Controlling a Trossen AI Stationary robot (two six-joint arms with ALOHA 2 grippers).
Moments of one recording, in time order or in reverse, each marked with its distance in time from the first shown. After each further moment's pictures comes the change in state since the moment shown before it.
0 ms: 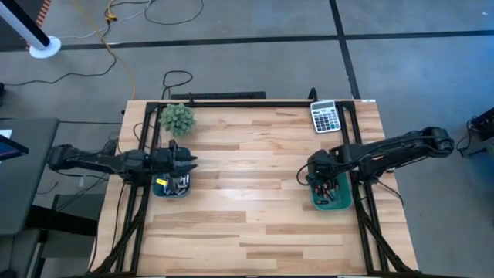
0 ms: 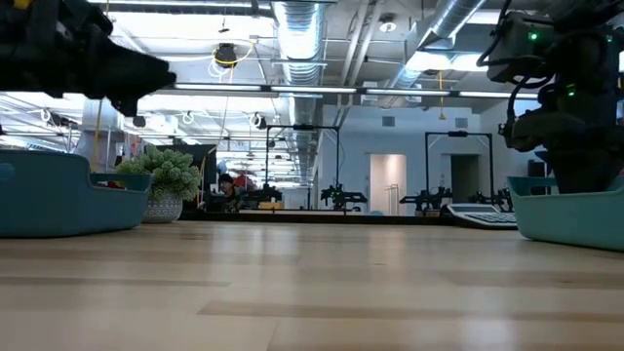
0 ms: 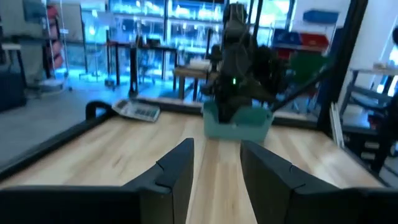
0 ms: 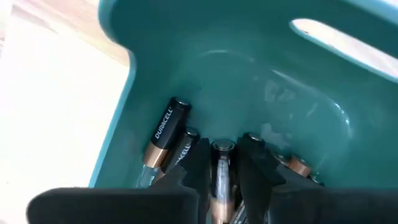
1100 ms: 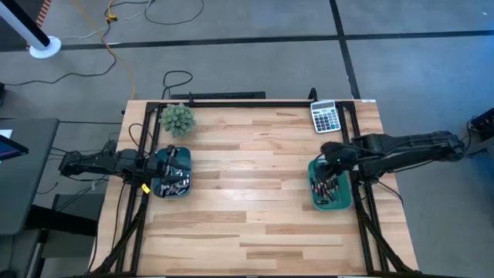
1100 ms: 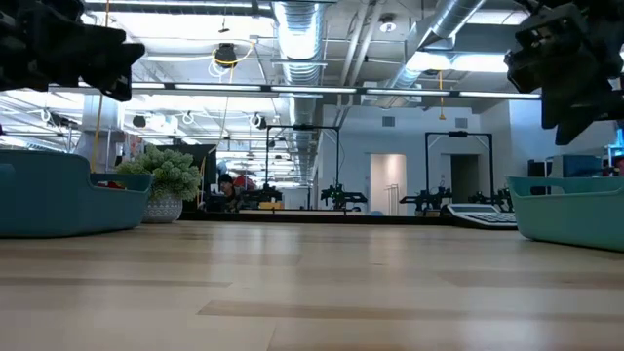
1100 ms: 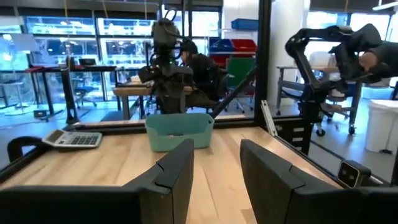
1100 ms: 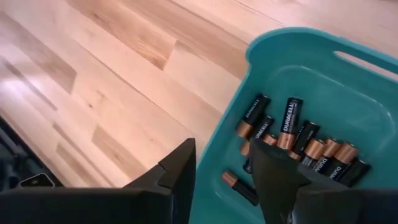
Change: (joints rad) left arm -0.001 -0.275 -0.005 -0.226 0.282 0.079; right arm -0.001 -0.298 0.140 -0.084 -0.081 0.004
